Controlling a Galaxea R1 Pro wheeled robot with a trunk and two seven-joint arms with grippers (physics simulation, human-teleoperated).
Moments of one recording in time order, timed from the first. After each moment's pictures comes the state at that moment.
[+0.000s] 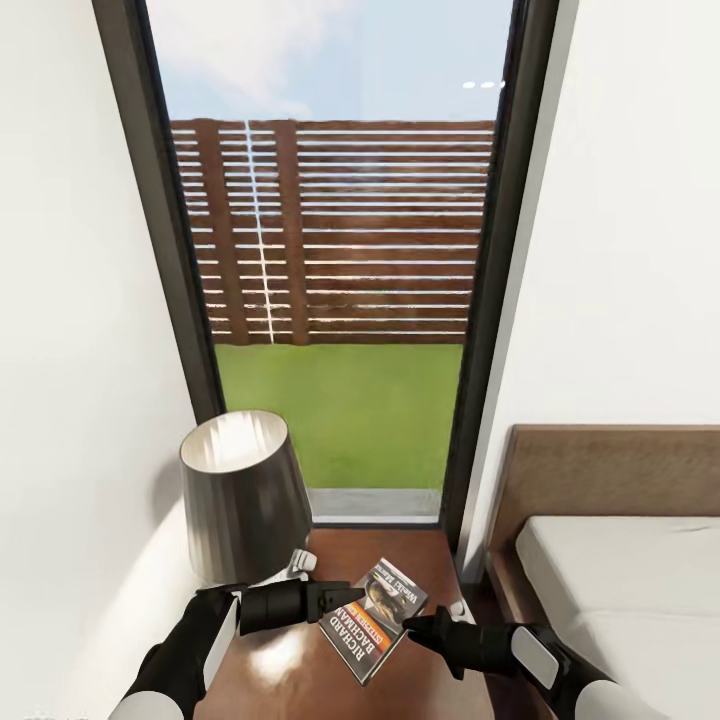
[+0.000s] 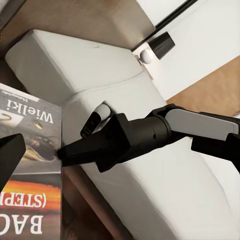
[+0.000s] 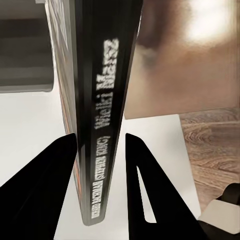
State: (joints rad) left arm -0.47 -0.08 0.13 -0.74 -0.03 0.48 -1.26; right arm -0.59 -0.09 0.30 -0.26 -0.92 0.73 0.67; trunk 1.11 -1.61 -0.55
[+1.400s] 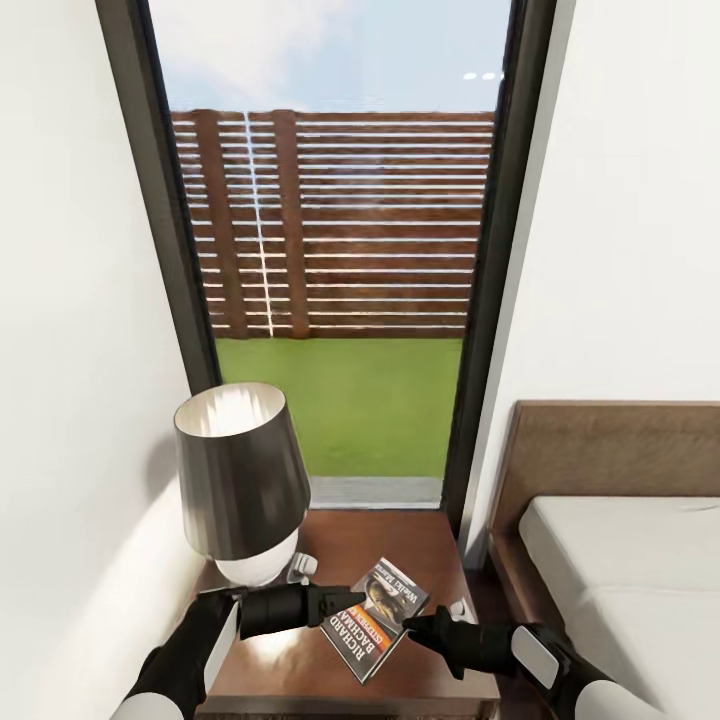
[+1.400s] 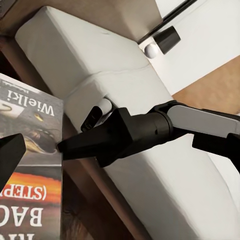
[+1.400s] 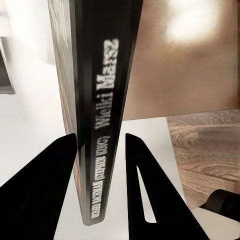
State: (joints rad) left arm -0.47 -0.08 0.13 -0.72 -0.03 0.48 -1.25; right arm -0.59 -0.09 0.29 -0.26 -0.92 0.73 0.67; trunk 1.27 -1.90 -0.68
